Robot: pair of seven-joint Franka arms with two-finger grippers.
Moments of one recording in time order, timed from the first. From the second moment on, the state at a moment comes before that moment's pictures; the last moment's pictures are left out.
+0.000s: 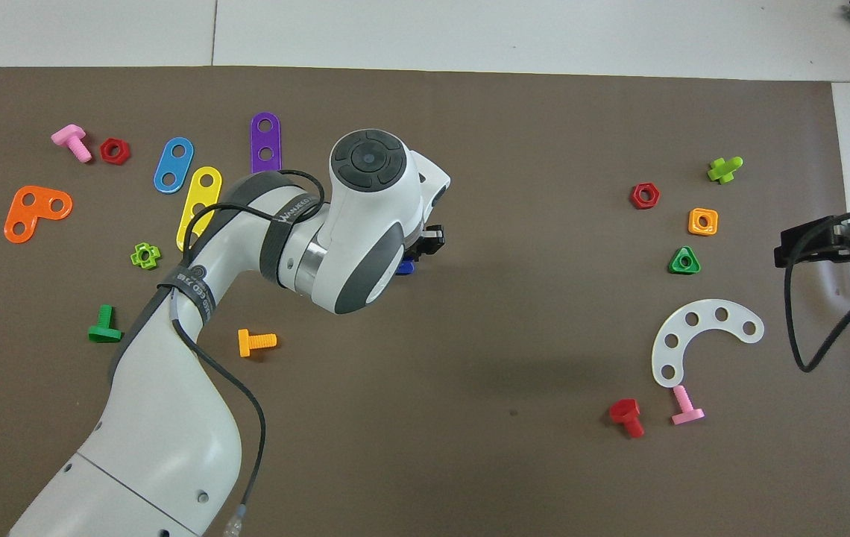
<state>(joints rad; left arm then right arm) -0.55 0.55 -0.08 -1.46 -0.06 1.98 -0.62 0.02 -0.01 -0.06 -1.60 0.00 1.53 0.05</state>
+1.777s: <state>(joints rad) -0.55 0.55 -0.08 -1.53 -0.06 2.05 -0.63 0.02 -0.01 -0.06 -1.60 0.00 1.53 0.05</state>
